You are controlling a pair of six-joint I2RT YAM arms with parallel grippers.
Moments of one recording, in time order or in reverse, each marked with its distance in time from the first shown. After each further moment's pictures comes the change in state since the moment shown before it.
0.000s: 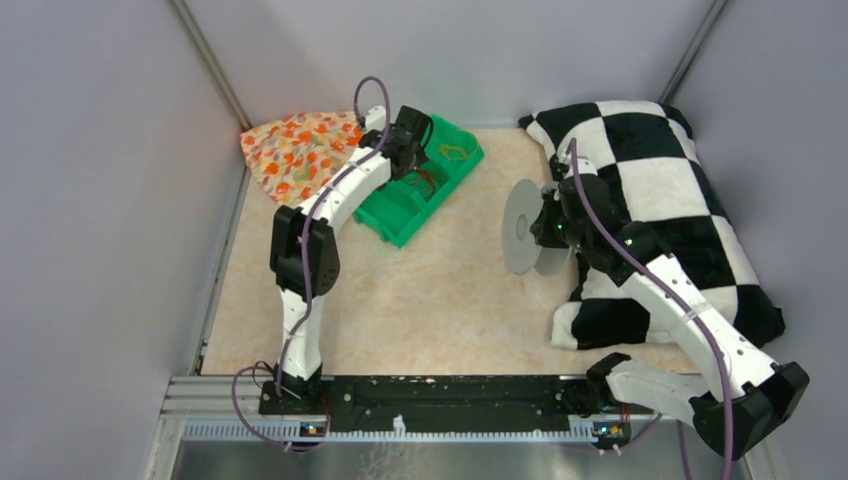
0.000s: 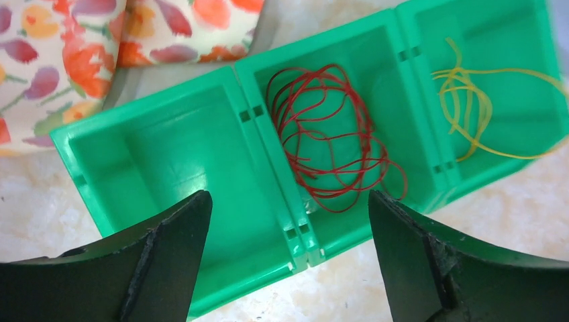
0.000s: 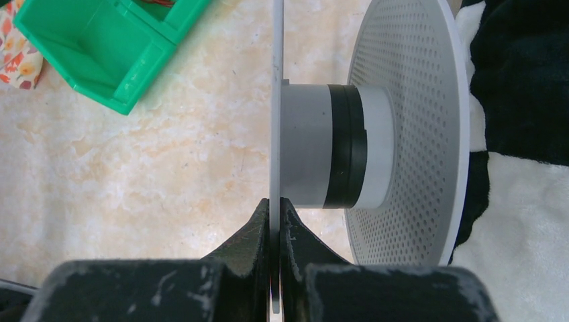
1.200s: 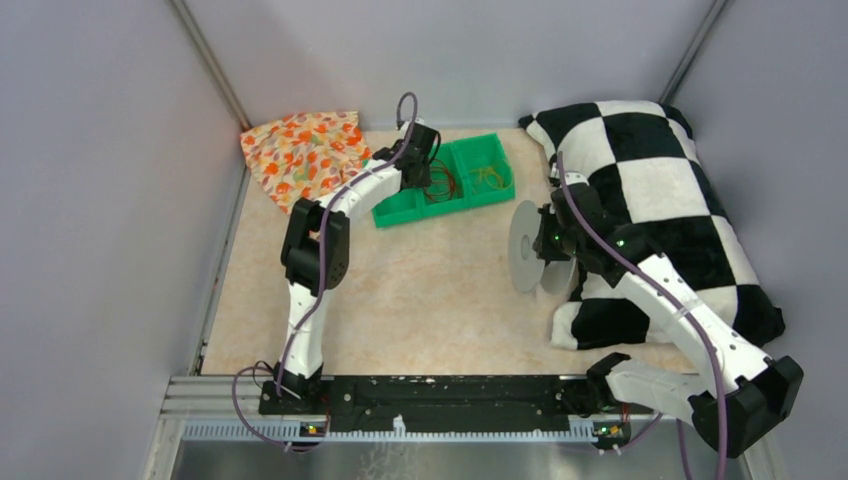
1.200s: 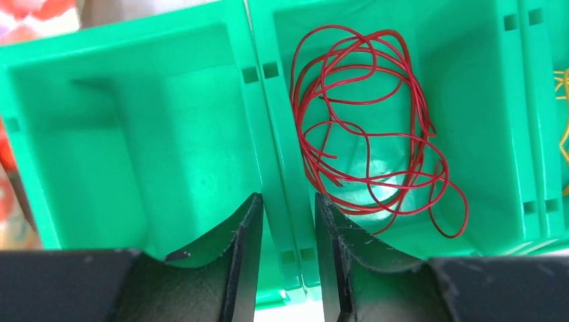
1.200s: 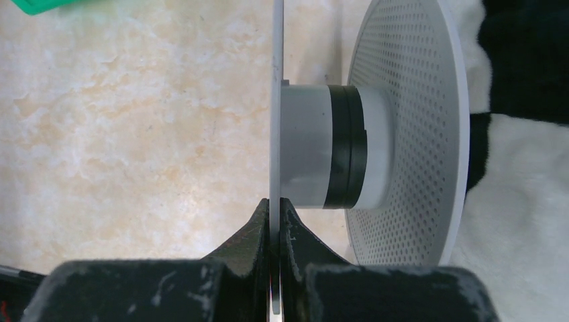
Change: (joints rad) left arm -0.017 0.104 -0.111 0.267 0.192 0.405; right arm 0.000 0.013 -0.077 -0.035 -0.042 -0.007
